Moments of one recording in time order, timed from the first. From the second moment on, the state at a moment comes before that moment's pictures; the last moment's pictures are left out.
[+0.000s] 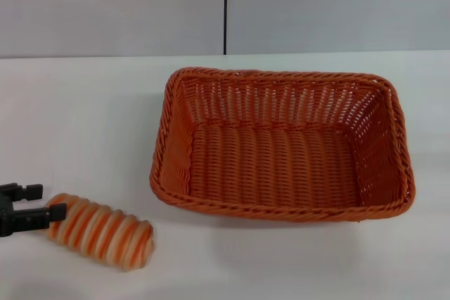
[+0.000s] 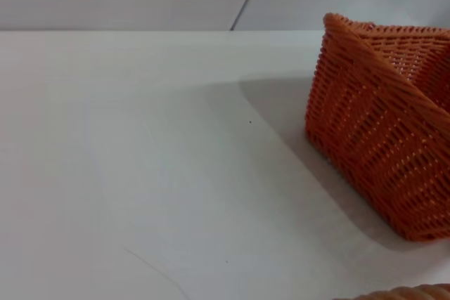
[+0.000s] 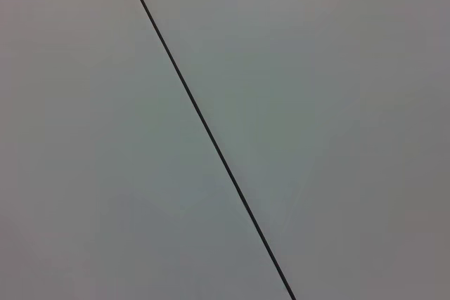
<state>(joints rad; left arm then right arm) -0.21 -1.96 0.68 0.81 2.13 1.61 -1.65 0.14 2.04 2.88 0.31 -1.19 1.64 -2.10</state>
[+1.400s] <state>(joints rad) -0.22 -1.97 0.68 0.81 2.16 1.62 -1.64 0.15 2.04 2.88 0.29 -1.19 1.61 -2.10</state>
